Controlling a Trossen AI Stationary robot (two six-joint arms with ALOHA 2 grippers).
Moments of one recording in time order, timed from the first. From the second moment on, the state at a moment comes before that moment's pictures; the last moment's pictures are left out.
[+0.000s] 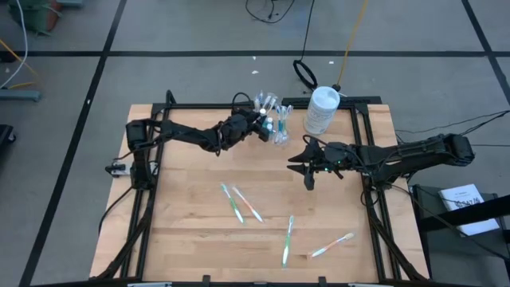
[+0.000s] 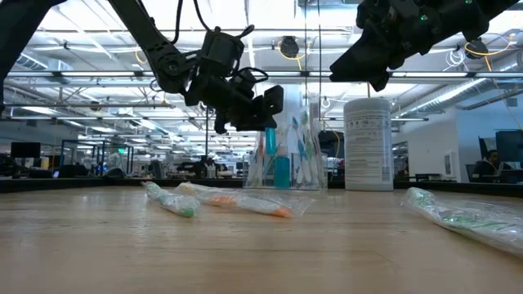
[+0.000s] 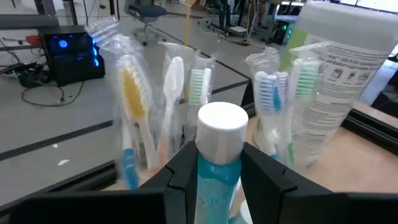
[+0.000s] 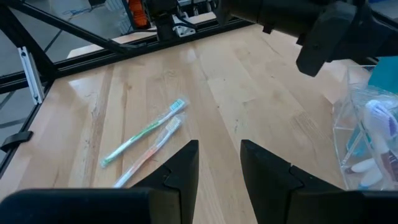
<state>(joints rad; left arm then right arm) 0.32 1.91 1.01 0.66 -0.44 -0.27 0.00 1.05 0.59 0.08 0.10 0.27</state>
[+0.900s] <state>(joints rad) 0.32 1.94 1.01 0.59 -0.43 -0.14 0.00 1.05 0.59 0.06 0.10 0.27</state>
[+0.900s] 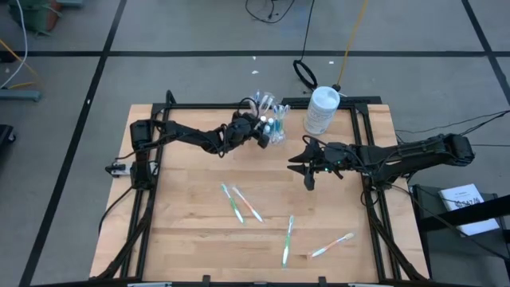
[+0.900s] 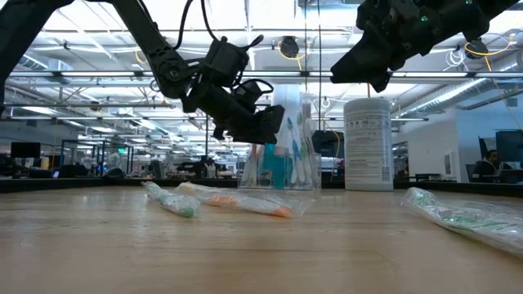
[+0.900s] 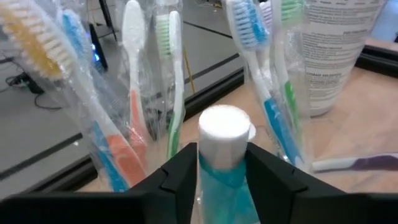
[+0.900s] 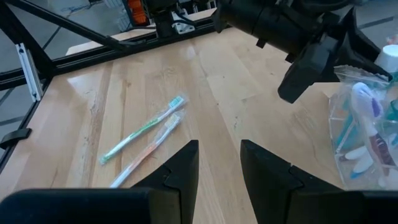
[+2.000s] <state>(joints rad) 0.17 1.52 1.01 -0.19 -0.13 -0.34 0.00 1.05 0.59 0.05 0.10 0.27</state>
